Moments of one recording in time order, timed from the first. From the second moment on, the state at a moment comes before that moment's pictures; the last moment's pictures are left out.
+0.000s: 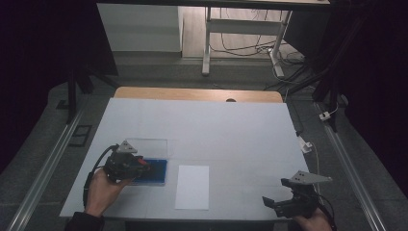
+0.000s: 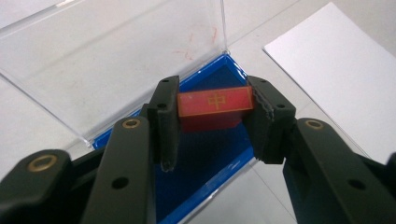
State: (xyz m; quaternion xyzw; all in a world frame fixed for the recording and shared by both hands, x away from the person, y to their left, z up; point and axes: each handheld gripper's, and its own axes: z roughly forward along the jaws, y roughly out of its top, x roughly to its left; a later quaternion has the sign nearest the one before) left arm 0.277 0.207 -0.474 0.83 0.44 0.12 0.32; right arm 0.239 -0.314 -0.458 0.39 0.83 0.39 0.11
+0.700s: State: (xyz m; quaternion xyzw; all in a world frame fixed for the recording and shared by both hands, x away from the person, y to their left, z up) left arm 0.281 0.216 -0.482 0.83 0.45 0.10 0.31; right arm 0.239 -0.313 -0.459 0.39 0.83 0.39 0.11
